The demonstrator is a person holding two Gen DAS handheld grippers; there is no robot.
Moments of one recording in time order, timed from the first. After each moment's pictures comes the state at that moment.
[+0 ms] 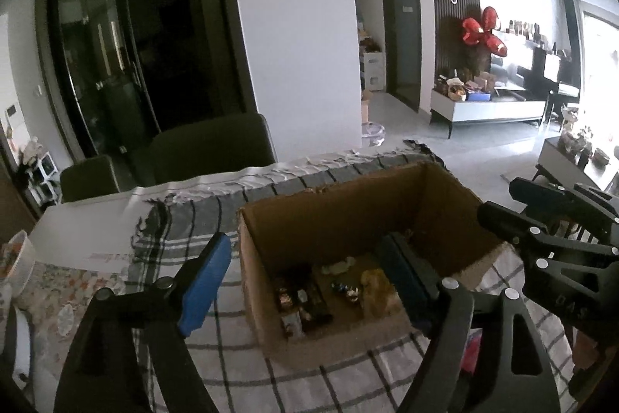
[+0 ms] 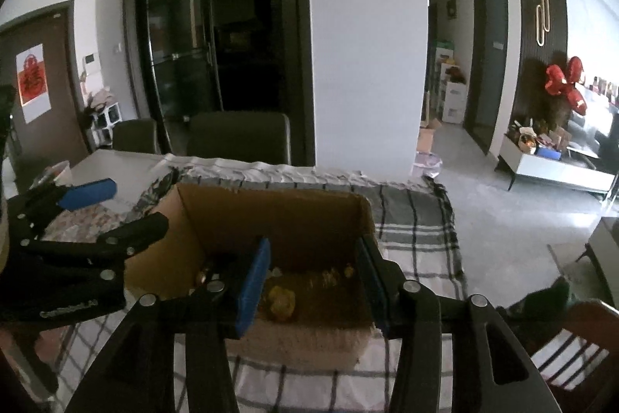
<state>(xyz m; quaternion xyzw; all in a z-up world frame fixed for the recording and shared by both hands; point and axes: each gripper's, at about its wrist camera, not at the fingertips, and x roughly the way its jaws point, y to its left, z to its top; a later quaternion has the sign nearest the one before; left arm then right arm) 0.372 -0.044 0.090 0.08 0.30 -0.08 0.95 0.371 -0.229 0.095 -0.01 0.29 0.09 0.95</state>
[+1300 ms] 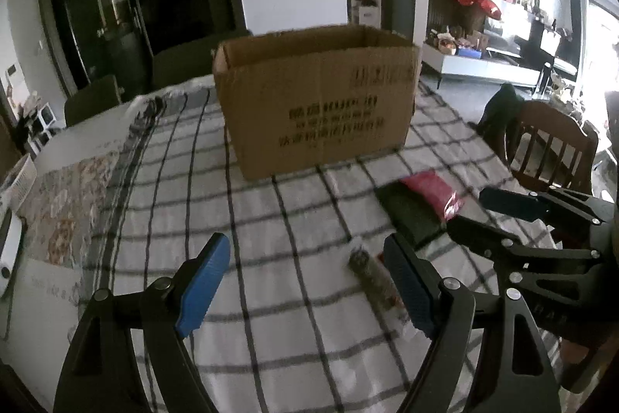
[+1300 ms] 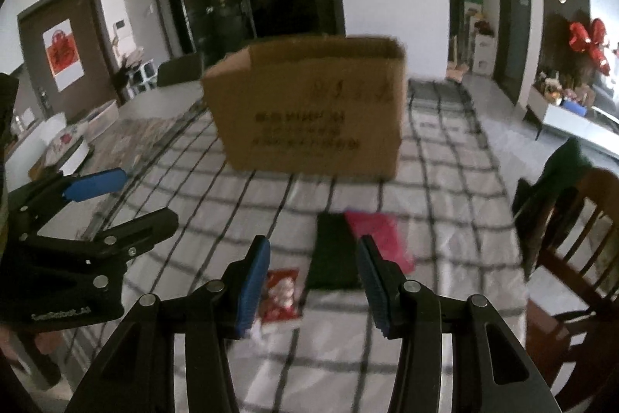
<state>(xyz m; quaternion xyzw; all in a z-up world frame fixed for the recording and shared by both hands) 0.208 -0.047 0.000 0.07 0.39 -0.08 0.92 0.215 -0.231 0.002 0.00 0.39 0.16 0.91</state>
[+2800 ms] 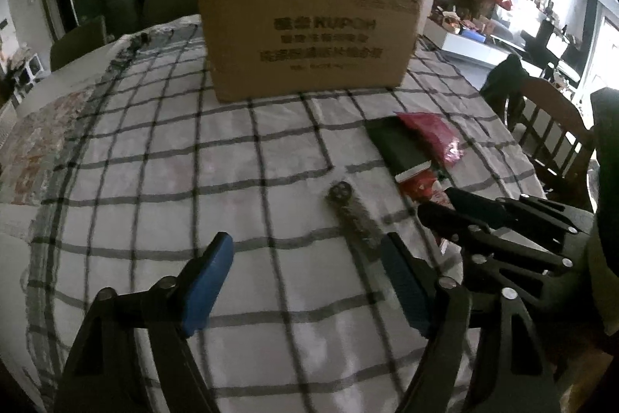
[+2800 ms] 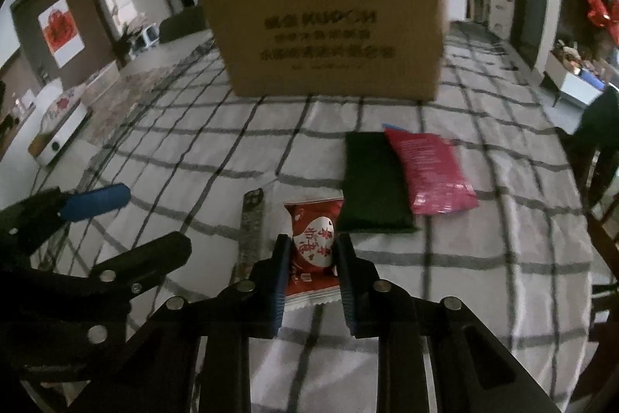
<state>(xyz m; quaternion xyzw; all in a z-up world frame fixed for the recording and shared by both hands) 0.207 -0.055 -0.057 0.02 0.46 -0.09 0.88 0.217 -0.219 -0.057 0.01 0.44 0.16 0.88</state>
